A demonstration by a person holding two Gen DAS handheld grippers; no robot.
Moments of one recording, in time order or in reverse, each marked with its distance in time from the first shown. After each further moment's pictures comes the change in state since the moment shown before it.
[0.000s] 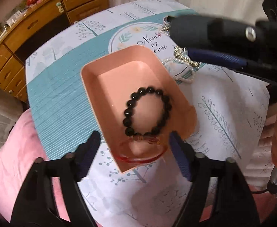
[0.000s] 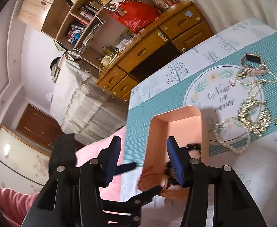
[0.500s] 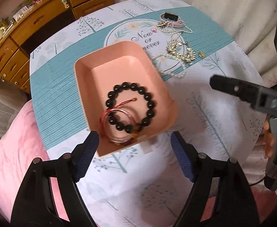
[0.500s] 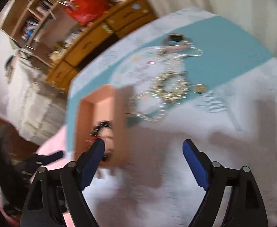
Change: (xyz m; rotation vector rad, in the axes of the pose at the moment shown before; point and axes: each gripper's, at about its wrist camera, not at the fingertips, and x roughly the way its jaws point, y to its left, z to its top) left arm -0.011 -0.041 -0.006 -0.058 0.046 0.039; right arm -0.033 -0.093 -0.035 0.086 0.072 -0.411
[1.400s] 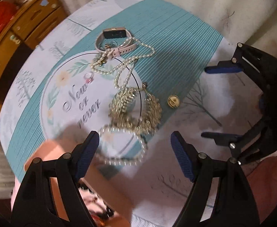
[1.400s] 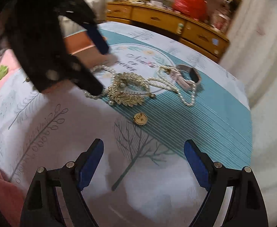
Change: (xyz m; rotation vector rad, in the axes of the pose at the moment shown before) left arm 0.098 -0.105 0.152 0.292 0.080 -0.062; right arm 0.037 -0.090 0.053 -1.050 -0.036 -0.045
